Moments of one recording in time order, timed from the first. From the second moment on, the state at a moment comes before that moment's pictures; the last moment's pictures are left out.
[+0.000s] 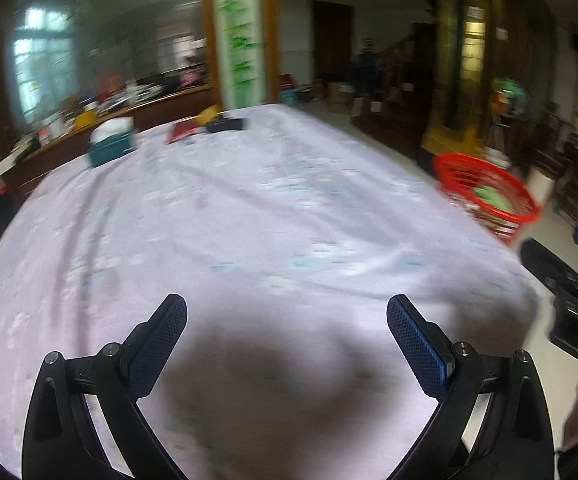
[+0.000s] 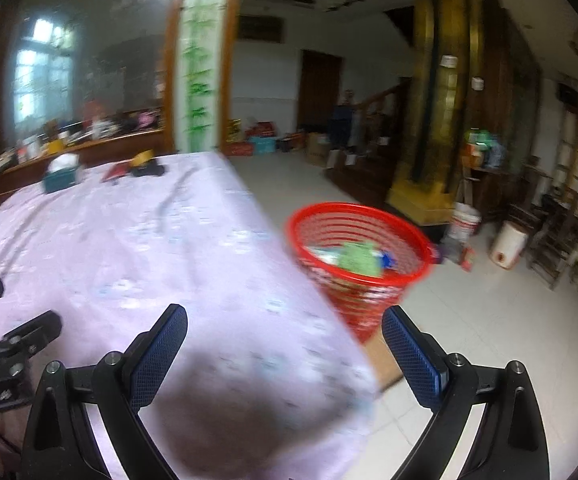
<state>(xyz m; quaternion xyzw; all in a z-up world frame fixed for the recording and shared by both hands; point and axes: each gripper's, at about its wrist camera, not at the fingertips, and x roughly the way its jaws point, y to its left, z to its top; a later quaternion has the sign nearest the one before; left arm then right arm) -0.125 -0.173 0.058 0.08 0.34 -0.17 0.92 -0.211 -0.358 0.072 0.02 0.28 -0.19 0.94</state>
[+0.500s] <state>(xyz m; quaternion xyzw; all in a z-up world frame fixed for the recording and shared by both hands) -0.032 -0.029 0.031 0.01 0.45 -0.02 0.89 -0.034 -0.243 0.036 0.02 0.41 0.02 0.91</state>
